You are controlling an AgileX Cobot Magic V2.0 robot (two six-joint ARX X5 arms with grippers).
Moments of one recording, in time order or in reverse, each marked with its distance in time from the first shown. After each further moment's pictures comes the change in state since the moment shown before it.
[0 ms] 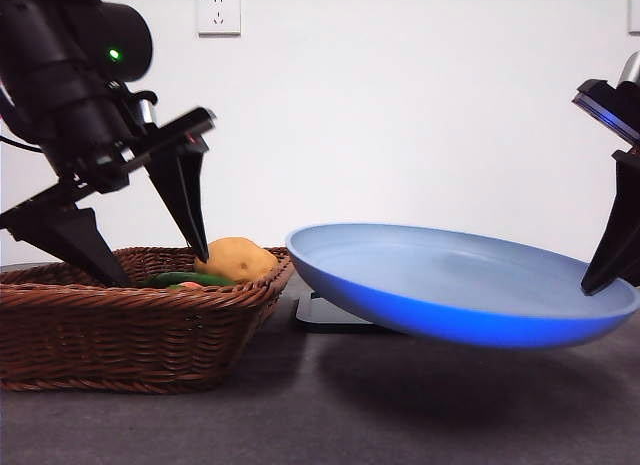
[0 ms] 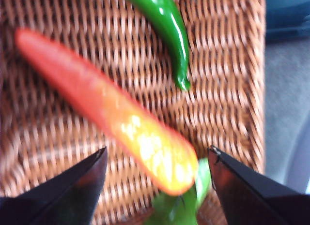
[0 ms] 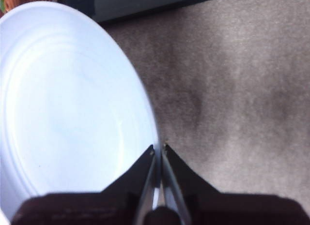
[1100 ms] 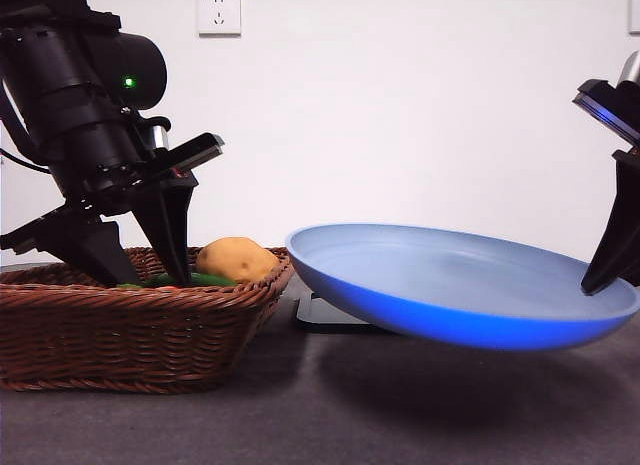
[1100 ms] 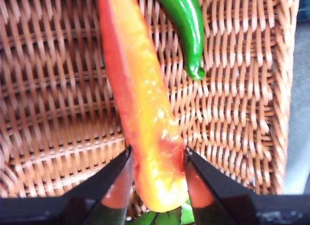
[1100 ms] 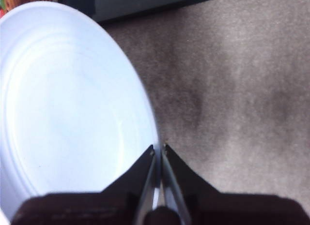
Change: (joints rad) left arm -0.010 0.065 0.021 -0.035 0.022 0.042; right arm 0.000 0.000 0.000 0.000 0.000 -0.010
